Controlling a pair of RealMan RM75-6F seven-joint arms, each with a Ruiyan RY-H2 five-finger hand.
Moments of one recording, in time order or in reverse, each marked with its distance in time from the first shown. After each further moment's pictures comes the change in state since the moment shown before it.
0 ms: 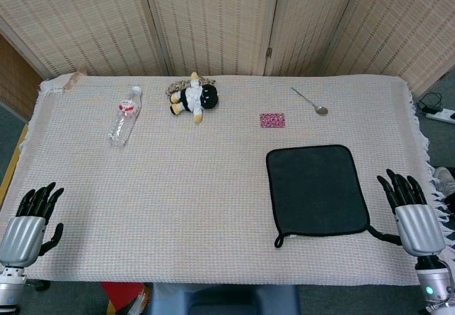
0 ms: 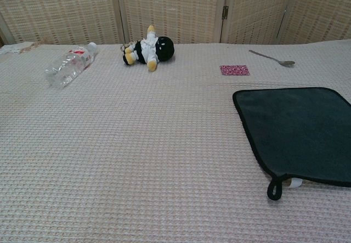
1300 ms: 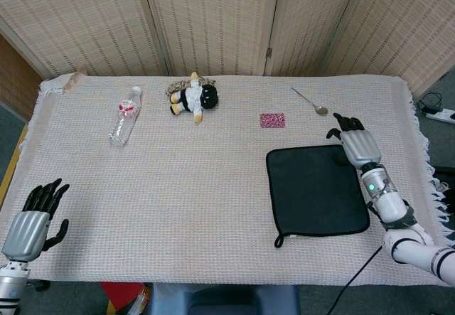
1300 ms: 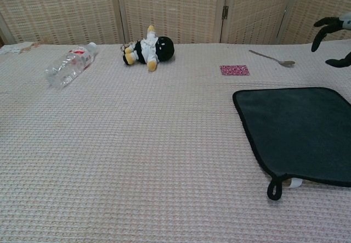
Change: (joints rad) left arm -0.034 0.007 -0.008 0.012 0.003 -0.030 -0.089; right arm 0.554 -0.154 0.223 0.324 0.440 -0.724 -0.014
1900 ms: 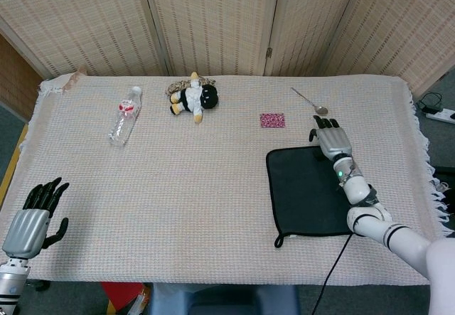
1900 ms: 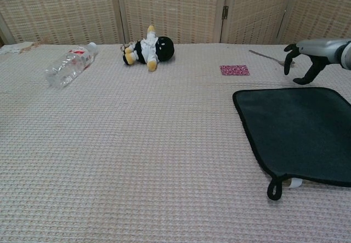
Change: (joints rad) left arm -0.014 -0.003 -0.003 0.020 -0.019 -0.027 -0.026; right arm 0.181 -0.262 -0.020 0.372 0.159 -0.184 -0.096
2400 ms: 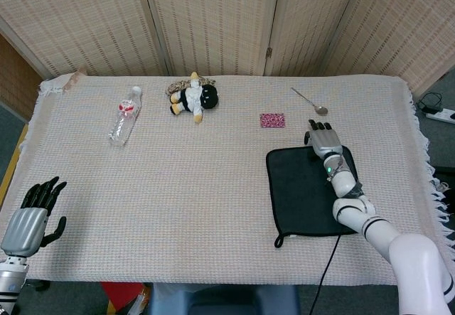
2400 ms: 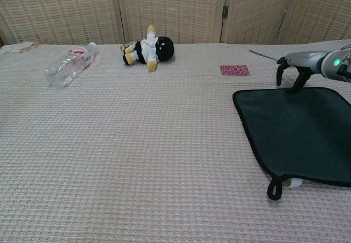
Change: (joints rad) left arm -0.005 -0.002 -0.005 0.011 -0.022 -0.014 -0.001; right arm 0.084 -0.163 -0.004 0.277 0.017 -0.147 0.044
